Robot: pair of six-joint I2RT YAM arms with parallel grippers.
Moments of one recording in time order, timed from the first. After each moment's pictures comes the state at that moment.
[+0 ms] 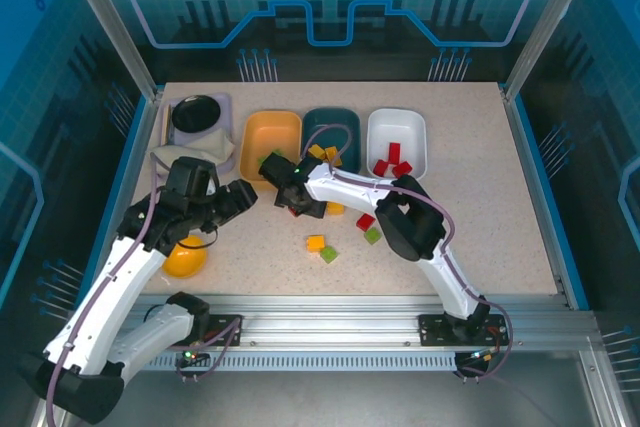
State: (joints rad) left arm -0.31 0.87 0.98 -0.97 0.11 -0.87; right arm 0.92 2.27 1.84 -0.90 0.24 1.19
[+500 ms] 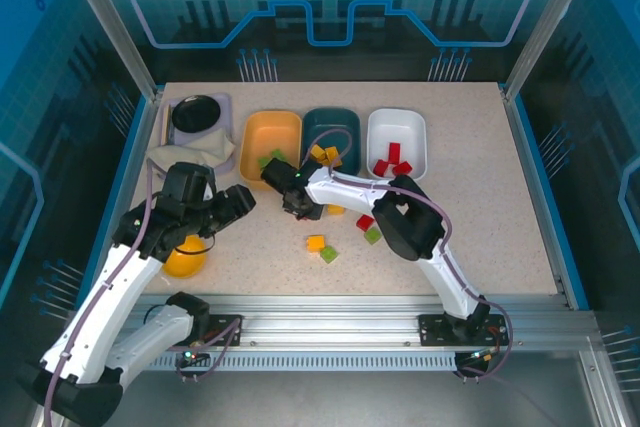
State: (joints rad) left arm -0.31 0.83 0.96 -0.99 0.13 -0.87; right arm 0.92 2.25 1.76 -0.85 0.24 1.20
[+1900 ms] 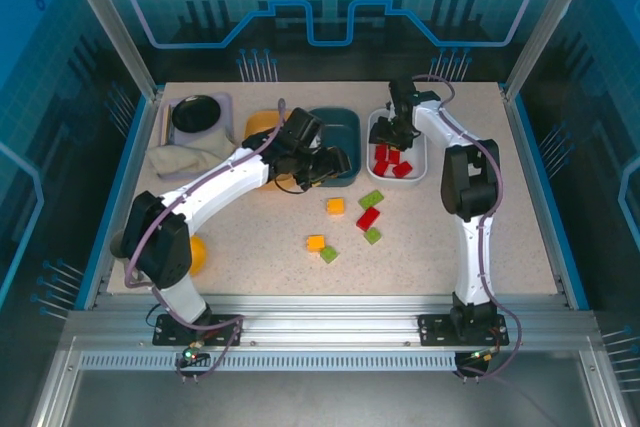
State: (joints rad) left arm -0.60 1.71 1.43 -0.65 0.26 -0.93; right arm 0.21 2.27 1.92 -0.90 -0.19 0.41
